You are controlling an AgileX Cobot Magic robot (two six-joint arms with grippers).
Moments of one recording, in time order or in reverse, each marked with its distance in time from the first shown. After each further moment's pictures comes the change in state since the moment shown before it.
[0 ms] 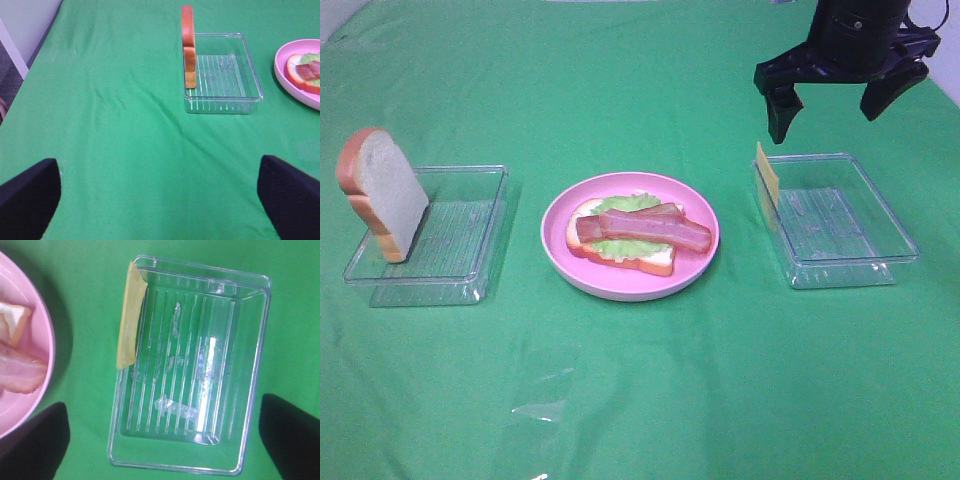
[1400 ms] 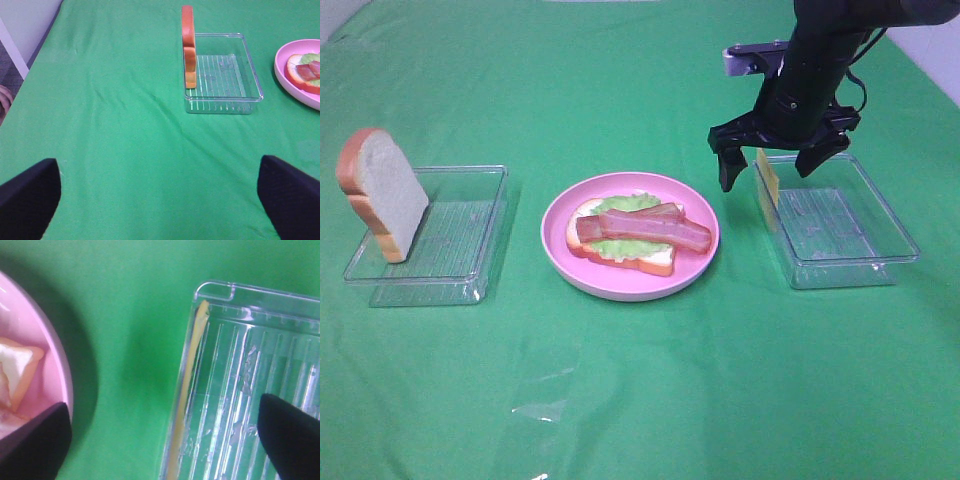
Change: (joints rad) left arm 0.000 0.000 0.000 0.000 0.000 0.000; right arm -0.004 0.217 0.000 0.125 -0.220 -0.055
